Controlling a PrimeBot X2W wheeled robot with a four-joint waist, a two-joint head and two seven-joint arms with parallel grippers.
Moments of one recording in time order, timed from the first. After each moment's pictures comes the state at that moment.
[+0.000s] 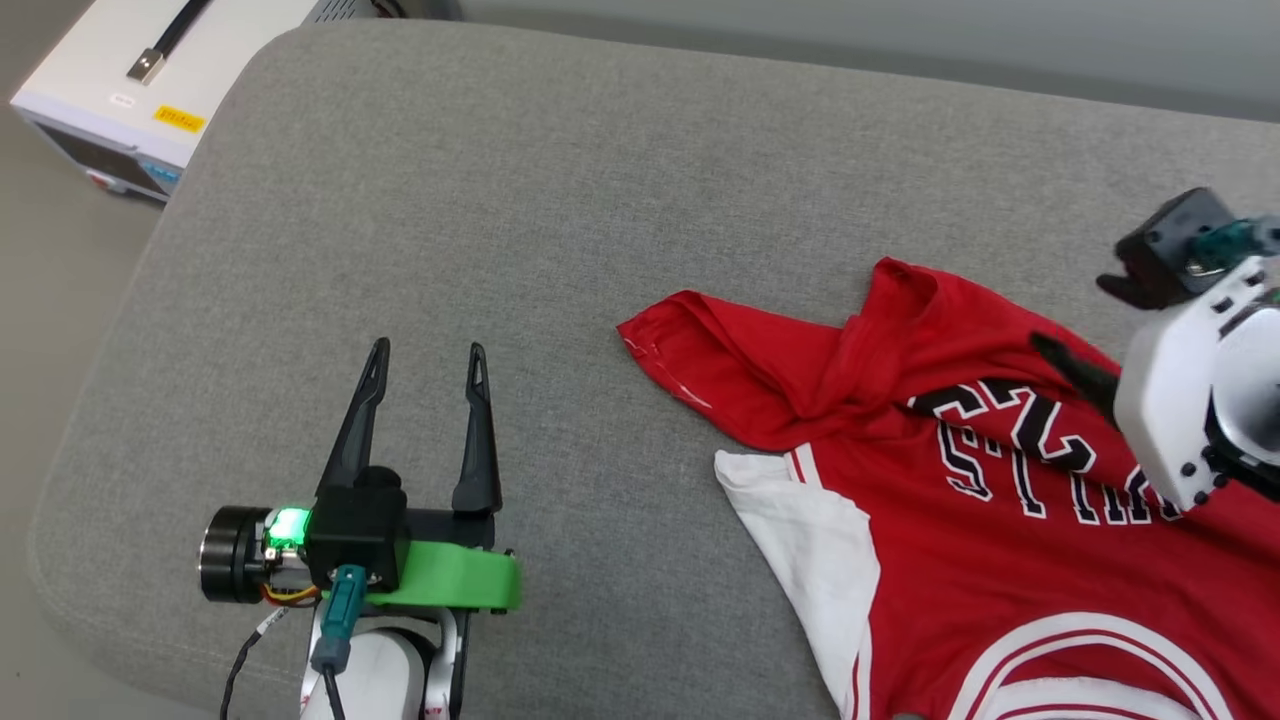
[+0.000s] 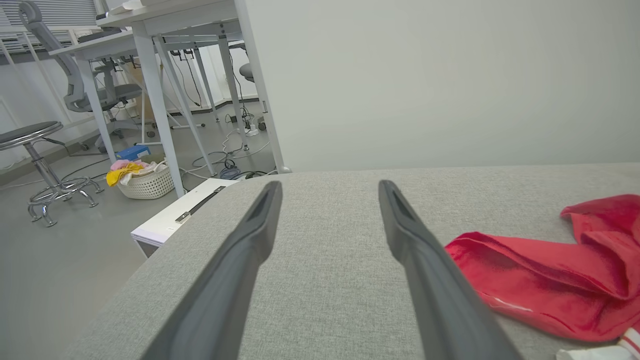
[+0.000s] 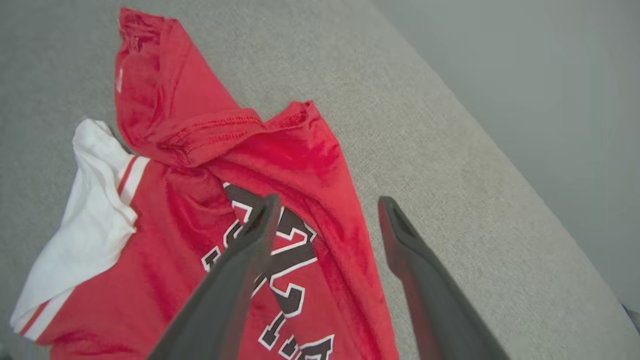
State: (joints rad) left arm -0.10 0.10 -0.19 -0.05 -0.03 0.14 -0.26; right arm -0.54 -0.79 0.50 -0.17 0.62 0.13 0.68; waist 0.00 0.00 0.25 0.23
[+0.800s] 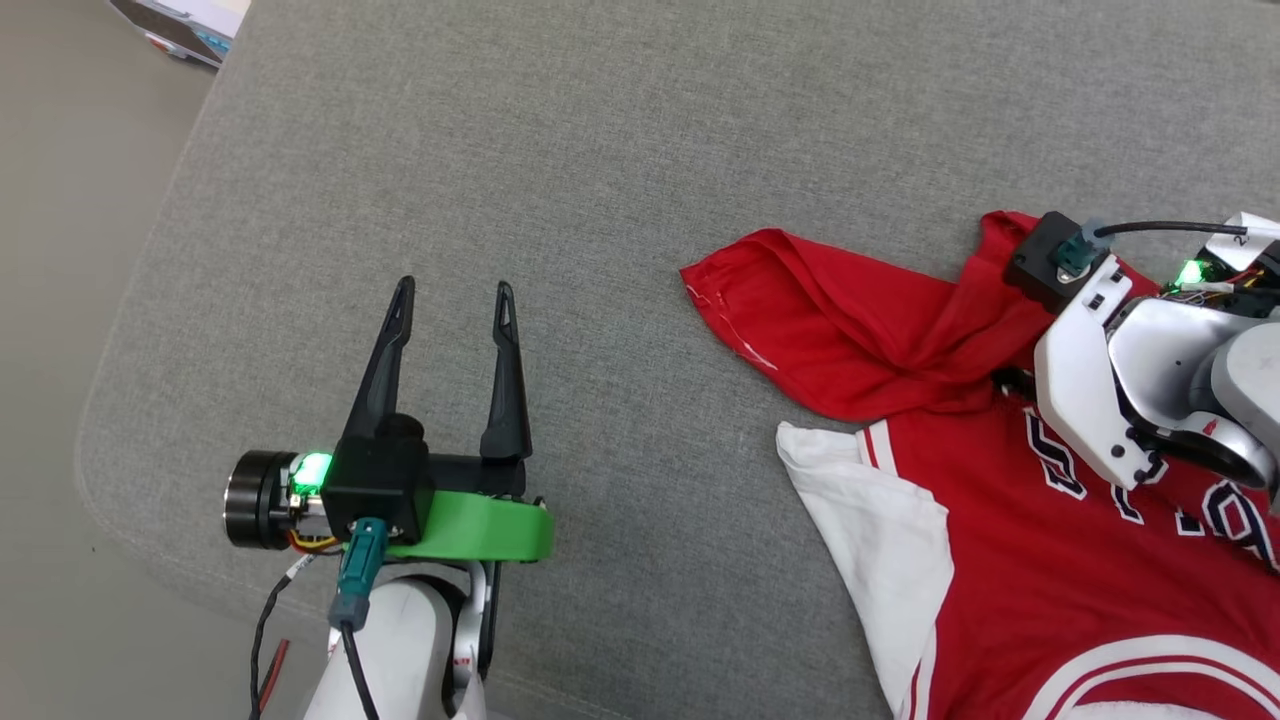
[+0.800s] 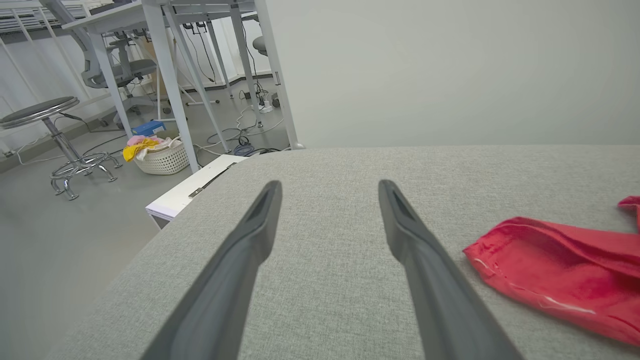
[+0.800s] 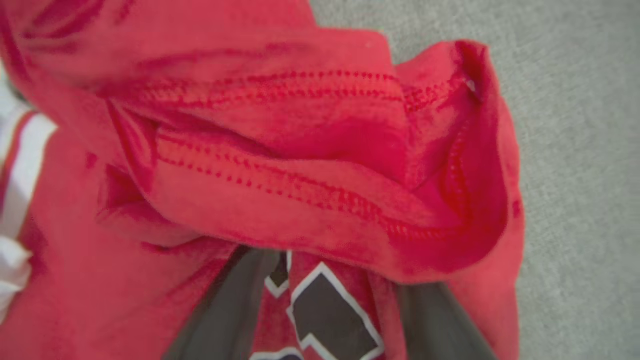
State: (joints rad) left arm -0.20 0.06 -0.22 -0.04 -0.04 0.15 -0.26; right arm -0.92 -0.77 1.10 0.21 0.75 0.14 0.64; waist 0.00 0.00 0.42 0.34
